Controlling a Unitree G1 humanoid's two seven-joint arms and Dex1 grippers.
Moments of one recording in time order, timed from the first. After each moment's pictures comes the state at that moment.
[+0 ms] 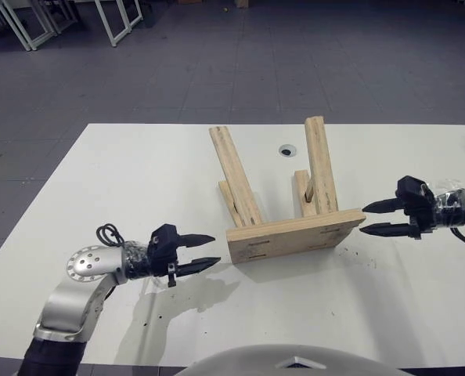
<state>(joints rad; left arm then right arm) 0.15 0.68 0.02 -0.33 -0.41 0.28 -1.13 -0.29 -0.99 0.09 -0.02 0.32 0.49 1.38</state>
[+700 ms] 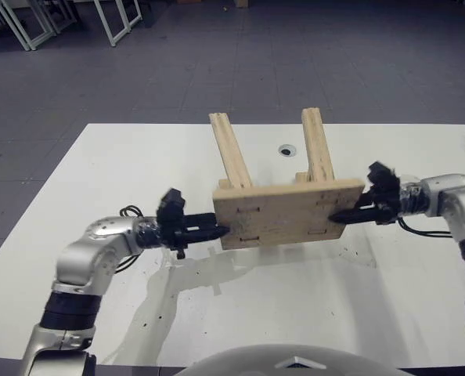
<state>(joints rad) -0.13 0.68 0.10 -0.15 -0.85 0.73 -1.17 -0.56 -0.79 0.07 0.23 0.57 0.87 1.53</state>
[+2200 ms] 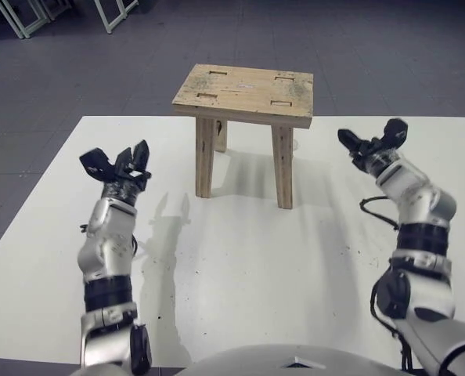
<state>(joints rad) -0.11 0.26 0.23 -0.06 -0.50 0.10 -0.12 -0.44 -0.21 -0.23 0.10 0.34 0.55 0.19</state>
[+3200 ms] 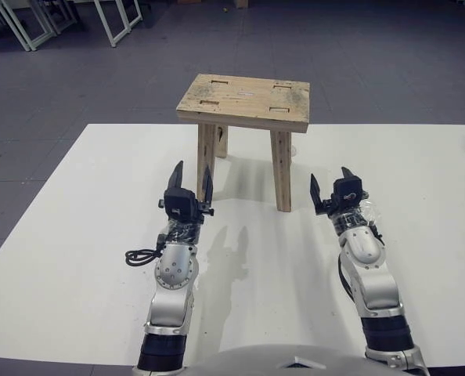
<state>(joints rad) 0.09 0.05 -0.06 -0.24 0.05 -0.20 -0.01 -0.03 -0.07 0.12 -0.21 -0.08 0.17 0.02</state>
